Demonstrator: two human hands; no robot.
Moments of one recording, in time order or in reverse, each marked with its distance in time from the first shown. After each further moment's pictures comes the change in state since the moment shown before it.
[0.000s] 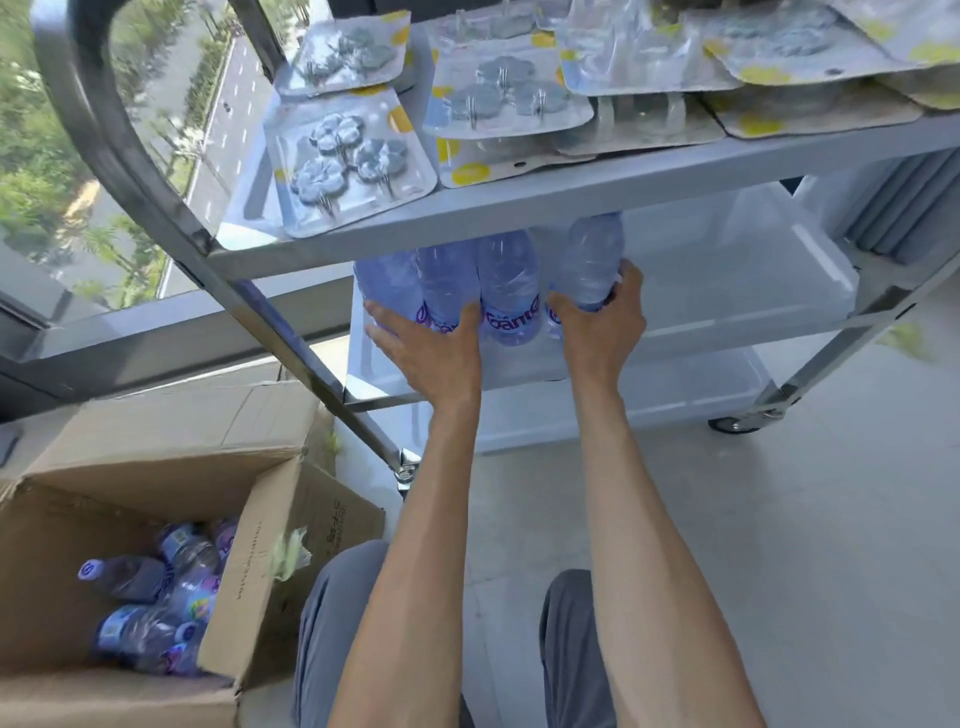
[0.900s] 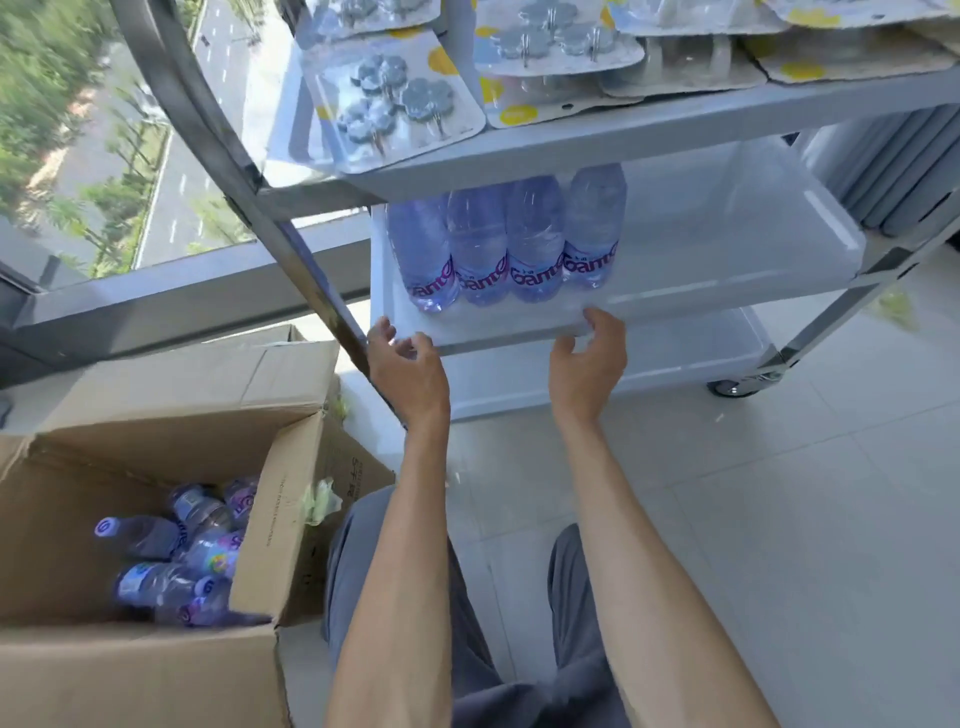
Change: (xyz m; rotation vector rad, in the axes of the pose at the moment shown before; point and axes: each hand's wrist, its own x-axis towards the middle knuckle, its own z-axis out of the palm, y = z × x) left_hand 0.011 -0.082 -0.061 -0.200 0.095 0.015; right_hand -0.093 0.035 0.008 -0.284 0.115 -0.047
